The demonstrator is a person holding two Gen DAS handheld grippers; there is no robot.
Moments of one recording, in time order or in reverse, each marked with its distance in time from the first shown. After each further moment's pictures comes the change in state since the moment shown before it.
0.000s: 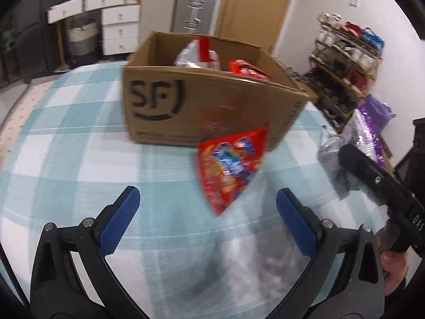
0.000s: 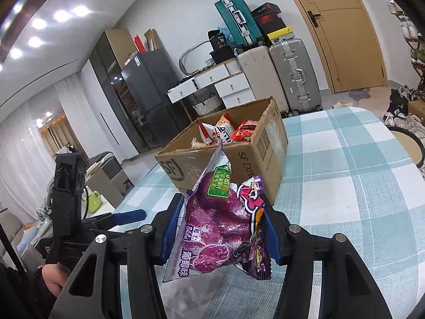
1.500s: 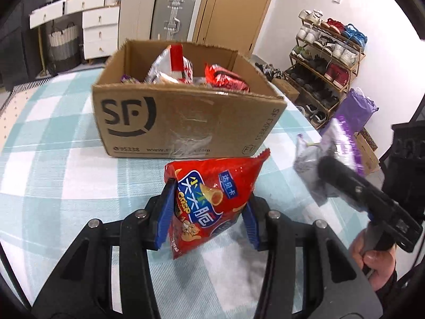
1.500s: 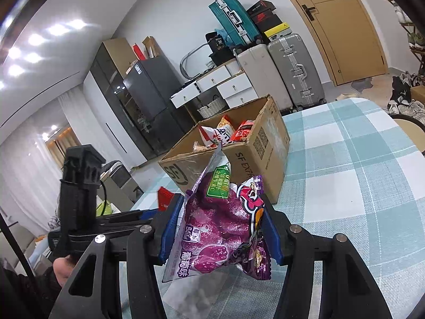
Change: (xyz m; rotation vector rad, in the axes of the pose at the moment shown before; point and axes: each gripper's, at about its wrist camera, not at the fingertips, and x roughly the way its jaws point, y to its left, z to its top) left arm -0.016 -0.001 0.024 0.065 -0.005 -0.072; right arm 0.009 -0.013 0.007 0.054 0.007 0.059
